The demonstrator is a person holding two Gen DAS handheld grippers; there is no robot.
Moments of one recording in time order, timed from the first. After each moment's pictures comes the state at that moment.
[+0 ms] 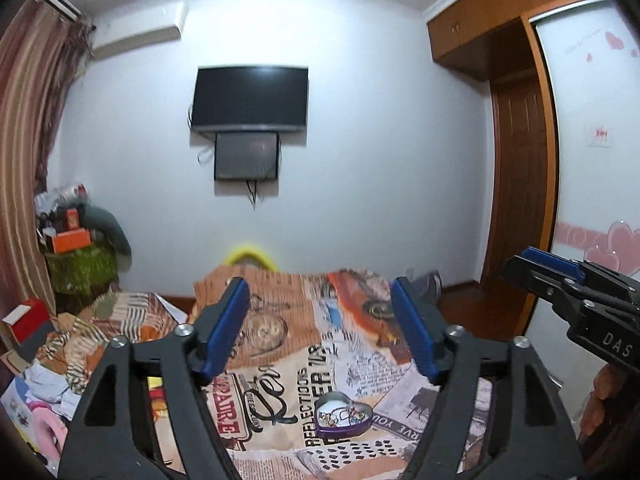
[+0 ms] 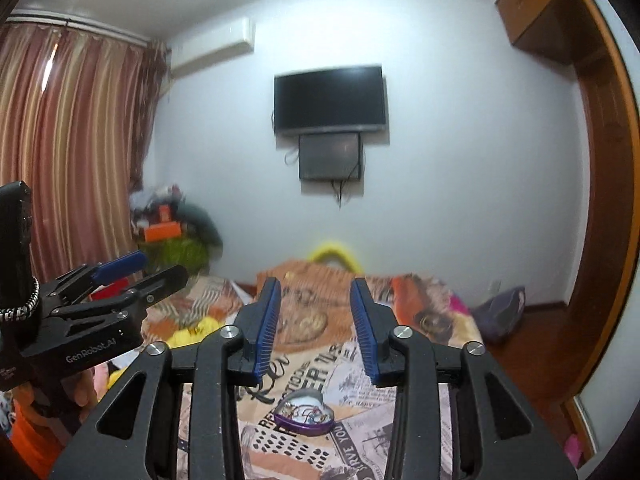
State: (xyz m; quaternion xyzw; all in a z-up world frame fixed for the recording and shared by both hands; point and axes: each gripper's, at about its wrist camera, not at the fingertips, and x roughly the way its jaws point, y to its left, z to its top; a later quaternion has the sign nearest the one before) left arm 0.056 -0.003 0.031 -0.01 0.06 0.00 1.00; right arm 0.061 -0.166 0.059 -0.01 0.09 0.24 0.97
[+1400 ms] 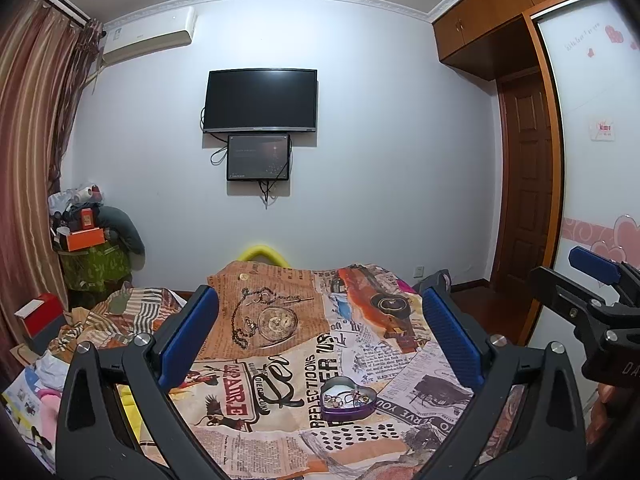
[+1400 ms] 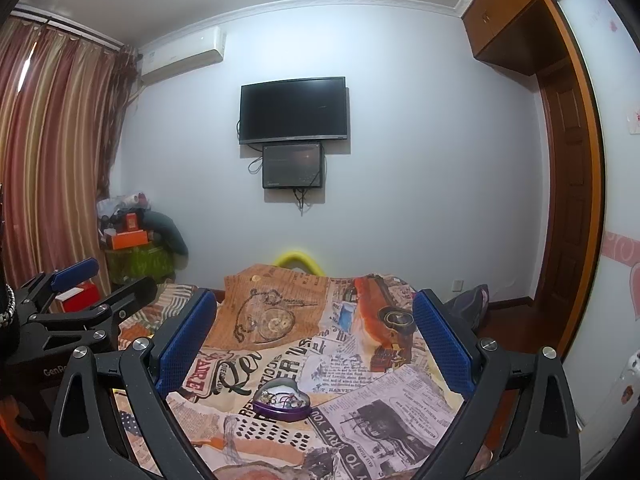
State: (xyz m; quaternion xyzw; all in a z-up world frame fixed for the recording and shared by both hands) left arm 0.029 -0.009 0.010 -0.01 0.07 0.02 1.00; right arm 0.030 -0.172 0.048 -0.01 0.09 0.16 0.98
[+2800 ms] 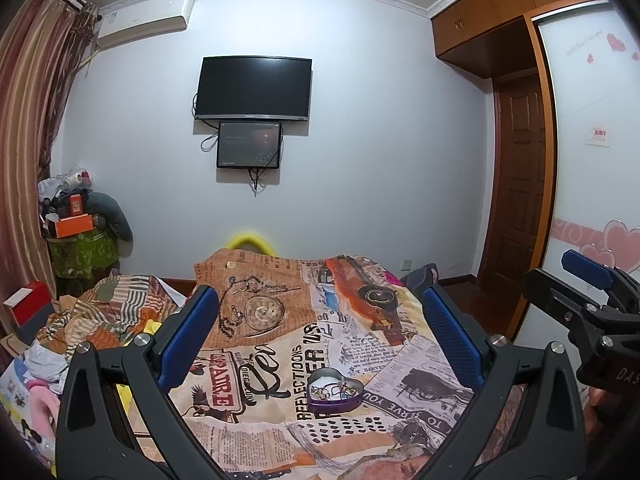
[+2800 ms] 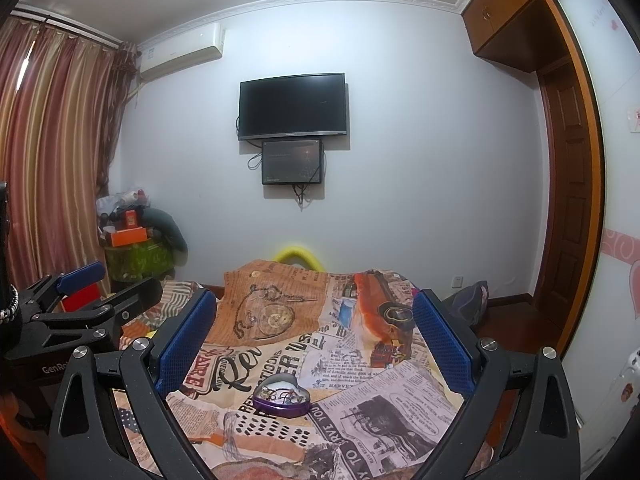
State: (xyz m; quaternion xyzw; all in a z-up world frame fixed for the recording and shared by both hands) left arm 0.033 -0.007 0.009 -0.03 0.09 0.00 1.00; right arm 0.030 -0.169 0.048 -0.01 0.09 0.16 0.98
